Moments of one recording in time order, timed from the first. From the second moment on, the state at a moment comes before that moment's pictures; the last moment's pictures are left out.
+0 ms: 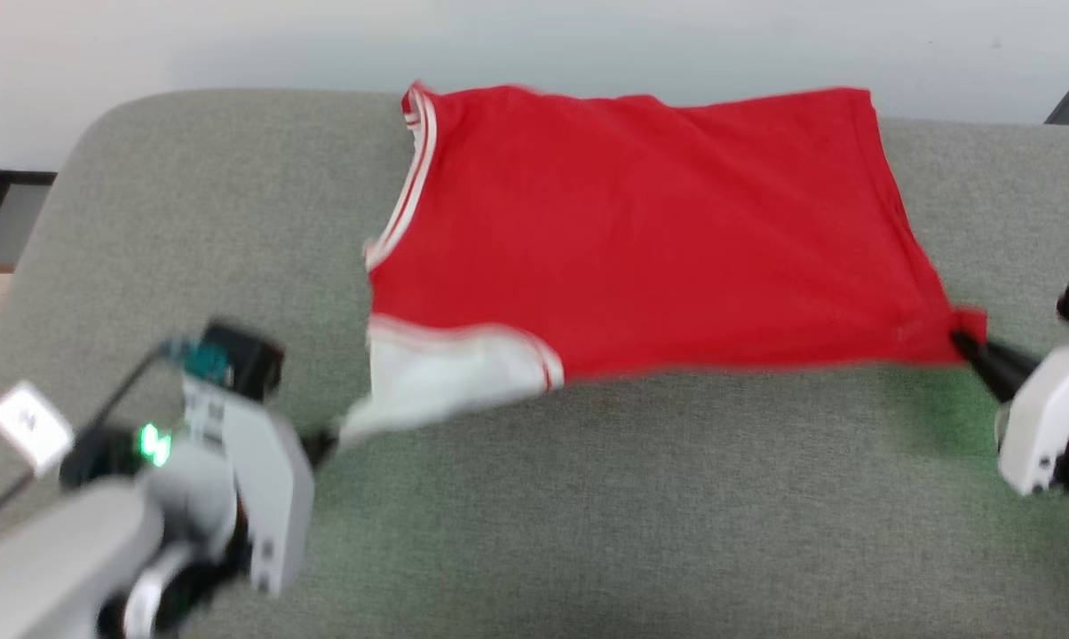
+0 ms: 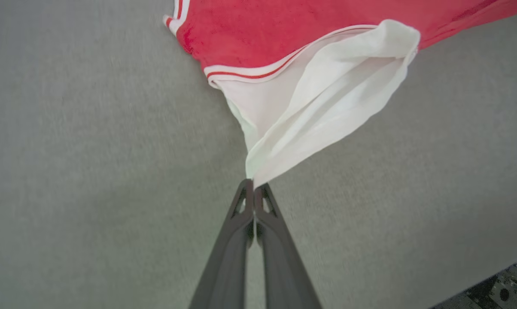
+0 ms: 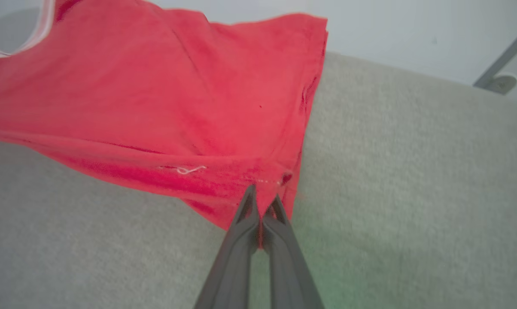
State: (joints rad) left arm -0.69 0.93 -0.98 -0.05 -1.11 0.24 0.41; right arm -0.65 -0.69 0.71 0.53 0.92 0.13 0.09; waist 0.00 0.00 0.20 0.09
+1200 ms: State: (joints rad) left arm -0.64 1.18 -0.90 -0.42 -1.11 0.43 0.48; right arm -0.18 -0.60 0.19 -0.04 0.71 0.13 0.60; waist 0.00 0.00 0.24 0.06
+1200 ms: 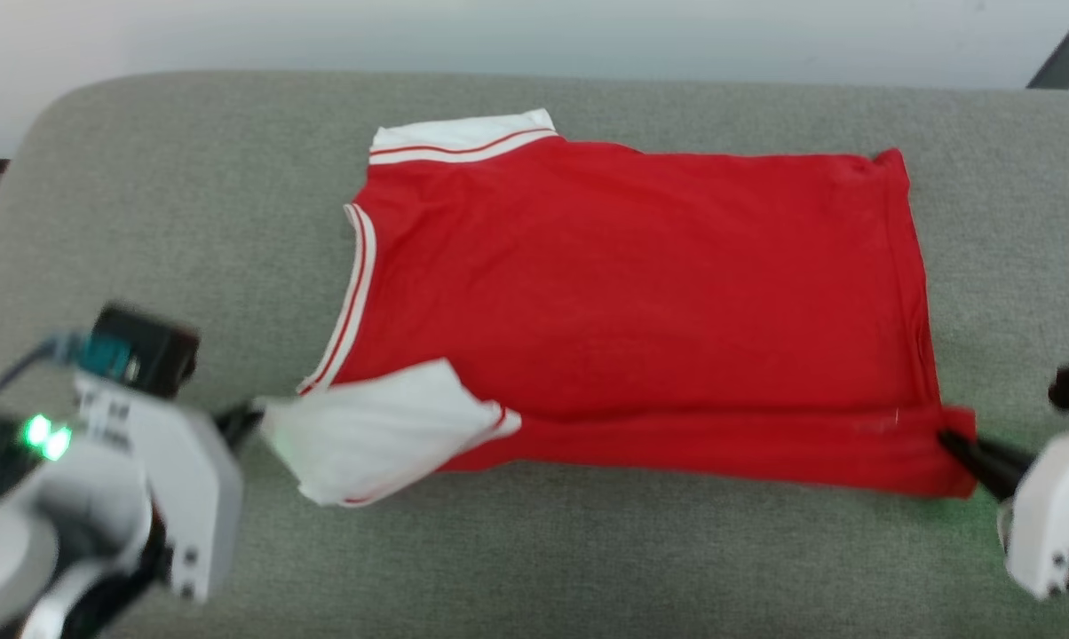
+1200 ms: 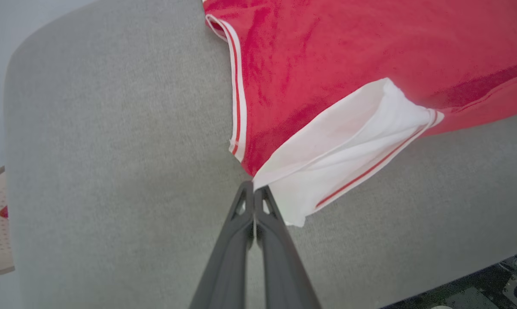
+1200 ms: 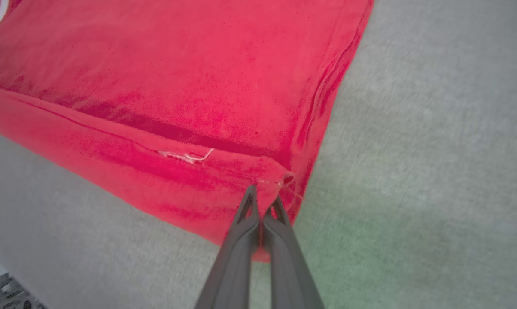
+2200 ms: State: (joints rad) left arm -1.07 0.60 -1.01 0.70 -1.05 -0.06 0.63; right arm -0.75 -0.48 0.58 0.54 0.73 0.13 0.45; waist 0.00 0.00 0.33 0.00
